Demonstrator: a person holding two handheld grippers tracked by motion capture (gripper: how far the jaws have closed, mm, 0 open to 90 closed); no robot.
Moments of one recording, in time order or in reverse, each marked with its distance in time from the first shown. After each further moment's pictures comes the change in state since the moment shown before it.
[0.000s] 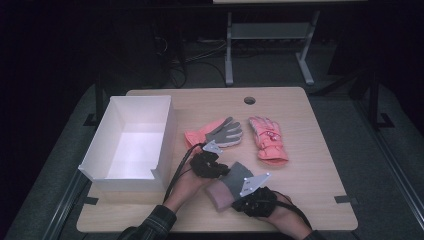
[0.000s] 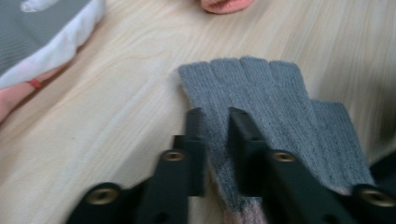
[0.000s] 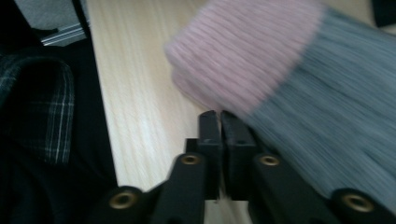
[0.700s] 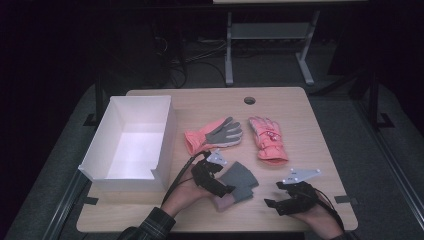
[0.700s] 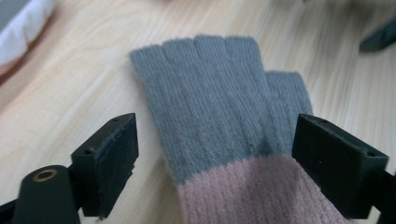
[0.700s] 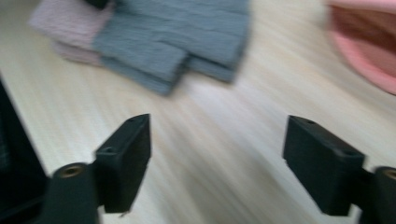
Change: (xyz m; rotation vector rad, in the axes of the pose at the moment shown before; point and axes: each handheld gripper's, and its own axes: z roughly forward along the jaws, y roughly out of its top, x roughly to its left) left arm -0.031 -0.007 -0.003 0.059 0.001 0.109; right arm -0.034 -0.063 -0.068 -0.095 -0.236 0.286
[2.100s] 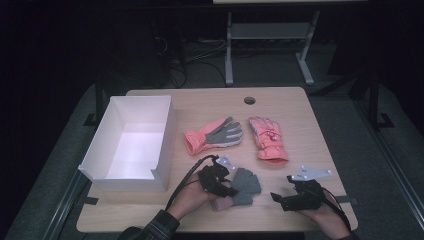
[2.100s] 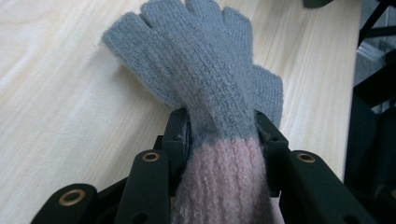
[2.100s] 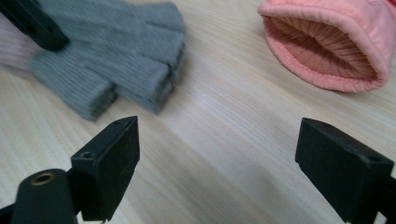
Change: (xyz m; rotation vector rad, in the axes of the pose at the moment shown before) left arm -0.013 0.012 0.002 0.097 -0.127 -0.043; right arm -0.012 -0.007 -0.005 -0.074 -0.106 0.052
